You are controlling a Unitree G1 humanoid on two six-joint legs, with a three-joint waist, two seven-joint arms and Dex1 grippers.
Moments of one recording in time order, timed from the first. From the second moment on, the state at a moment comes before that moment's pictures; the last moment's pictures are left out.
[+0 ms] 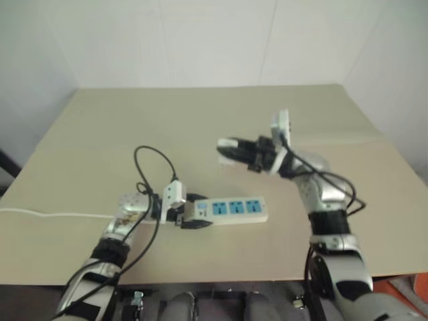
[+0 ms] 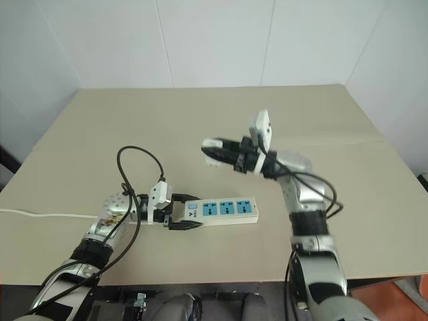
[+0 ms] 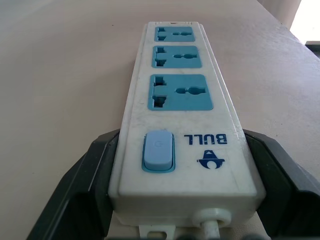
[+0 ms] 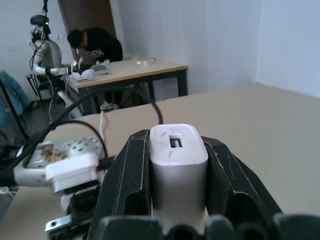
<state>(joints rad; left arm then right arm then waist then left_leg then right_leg) -0.52 0.44 -0.20 0.49 -0.22 -0.14 -1.34 -0.71 -0.26 -0.09 0.17 0.41 0.42 1.14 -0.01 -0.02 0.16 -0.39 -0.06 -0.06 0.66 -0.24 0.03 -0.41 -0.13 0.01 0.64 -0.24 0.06</state>
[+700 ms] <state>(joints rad) -0.54 0.45 -0.20 0.52 -0.22 -0.15 -1.36 -0.53 -0.23 0.12 0.18 0.36 0.16 1.18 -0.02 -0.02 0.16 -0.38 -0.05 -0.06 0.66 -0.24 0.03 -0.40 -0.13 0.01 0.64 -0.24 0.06</state>
